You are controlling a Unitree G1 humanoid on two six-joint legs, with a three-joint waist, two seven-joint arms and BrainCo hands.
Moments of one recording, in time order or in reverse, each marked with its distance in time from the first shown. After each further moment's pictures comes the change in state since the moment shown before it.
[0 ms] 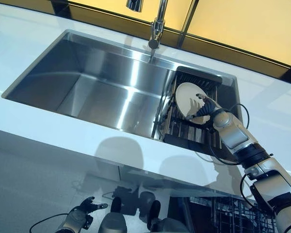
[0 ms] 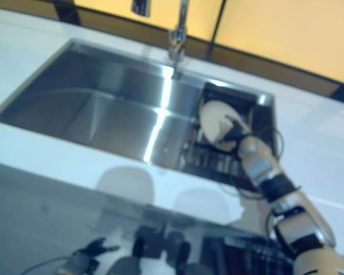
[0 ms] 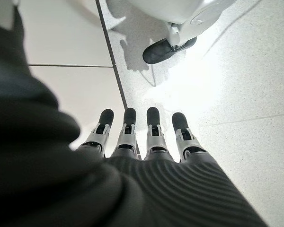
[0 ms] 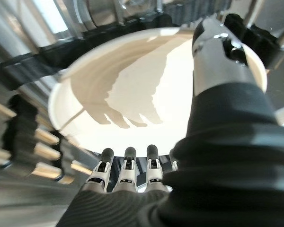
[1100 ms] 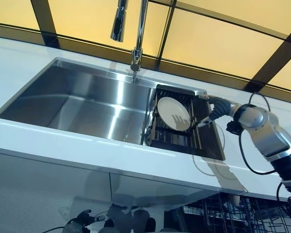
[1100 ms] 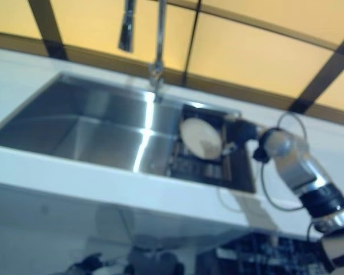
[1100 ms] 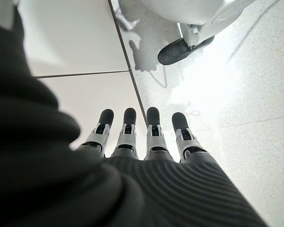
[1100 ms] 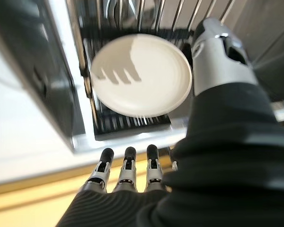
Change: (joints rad) left arm 0.074 -0.006 0.023 0.036 0.001 -0.003 -0.002; right arm 0.148 -0.281 -0.064 -0.321 -0.030 -0.172 0.439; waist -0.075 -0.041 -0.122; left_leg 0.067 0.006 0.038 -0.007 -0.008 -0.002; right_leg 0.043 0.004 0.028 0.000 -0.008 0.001
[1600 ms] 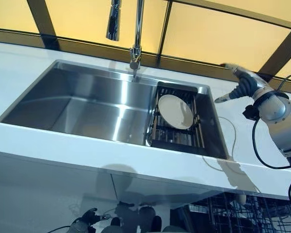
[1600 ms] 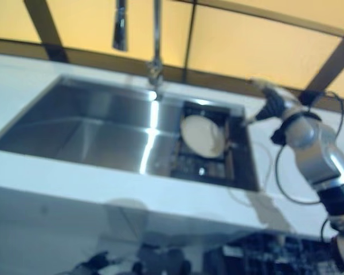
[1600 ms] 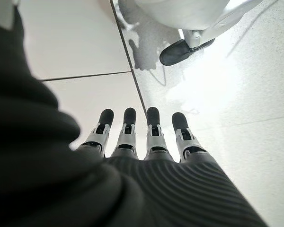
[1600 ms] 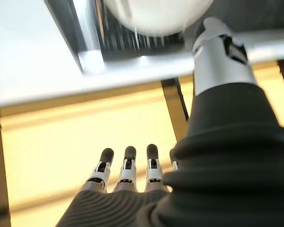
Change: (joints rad) left arm -0.007 -0.039 0.001 0.000 0.000 -0.022 0.000; right arm 0.002 -0.149 -0.125 -0.085 -0.013 -0.038 -0.148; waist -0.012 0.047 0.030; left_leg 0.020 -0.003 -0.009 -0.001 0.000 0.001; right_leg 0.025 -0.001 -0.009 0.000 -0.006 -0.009
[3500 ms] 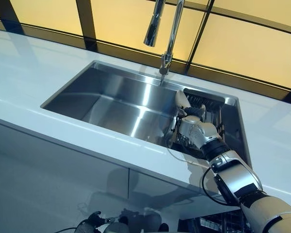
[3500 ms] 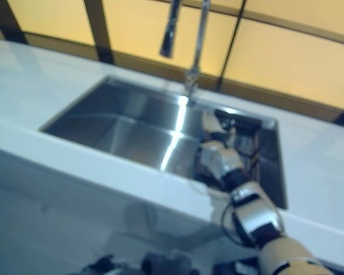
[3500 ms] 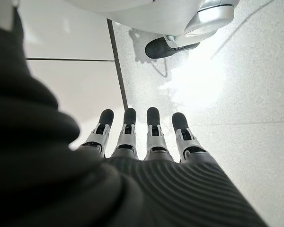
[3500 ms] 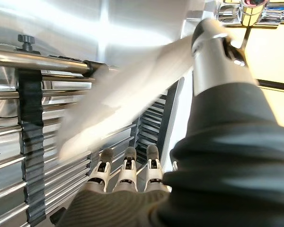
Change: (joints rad) left arm -0.034 -0.055 -0.100 0.080 -0.023 -0.002 0.060; right arm -0.283 0.765 0.074 0.725 0.896 0.096 -1.268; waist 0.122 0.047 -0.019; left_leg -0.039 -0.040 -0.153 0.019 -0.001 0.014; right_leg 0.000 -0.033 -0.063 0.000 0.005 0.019
